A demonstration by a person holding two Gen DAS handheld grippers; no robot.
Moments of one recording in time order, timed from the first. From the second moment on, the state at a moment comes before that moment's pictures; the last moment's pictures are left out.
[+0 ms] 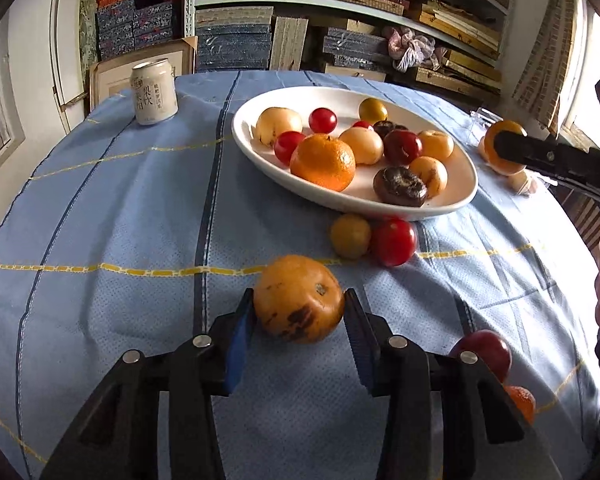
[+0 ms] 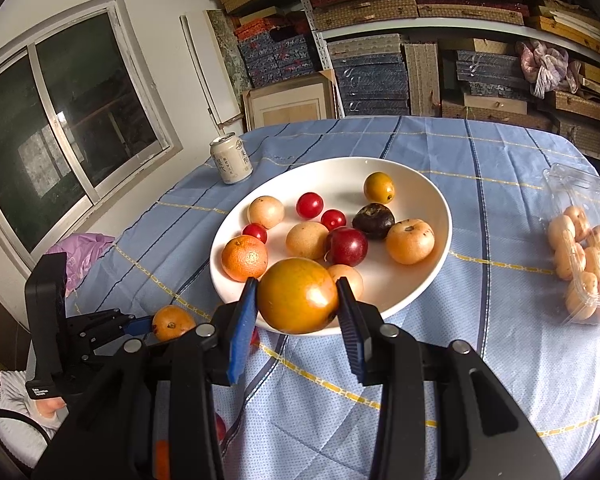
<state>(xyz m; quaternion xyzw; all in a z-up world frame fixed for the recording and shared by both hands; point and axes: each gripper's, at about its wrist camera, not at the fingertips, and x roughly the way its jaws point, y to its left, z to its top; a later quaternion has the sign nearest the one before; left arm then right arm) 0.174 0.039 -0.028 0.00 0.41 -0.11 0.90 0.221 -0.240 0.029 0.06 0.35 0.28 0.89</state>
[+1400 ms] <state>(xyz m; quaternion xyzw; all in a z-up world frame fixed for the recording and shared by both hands) 0.316 -0.015 0.008 -0.01 0.39 -0.10 0.91 0.276 -0.244 0.010 0.01 0.35 0.23 0.91</state>
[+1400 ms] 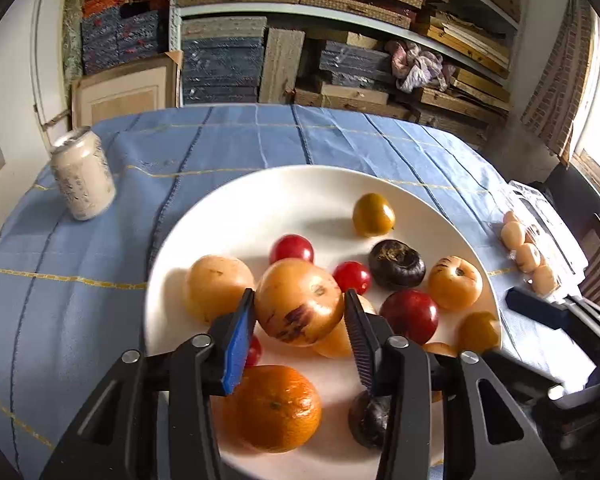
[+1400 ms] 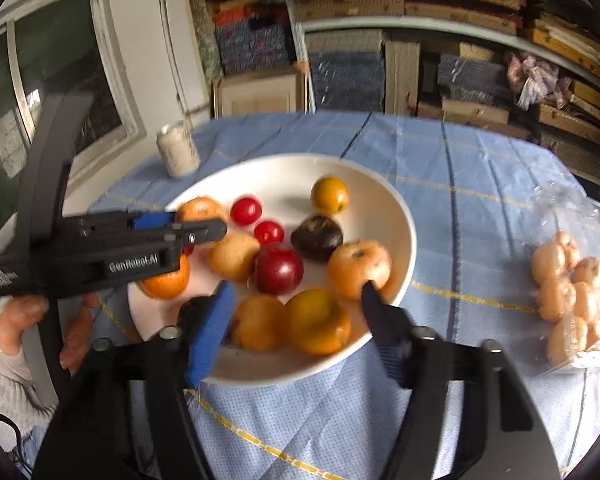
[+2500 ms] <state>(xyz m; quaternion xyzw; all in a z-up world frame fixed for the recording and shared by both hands) 0.171 0.009 -0.006 0.05 0.35 -0.07 0.93 0.154 -0.304 0.009 0.14 0.33 0.21 0.91</state>
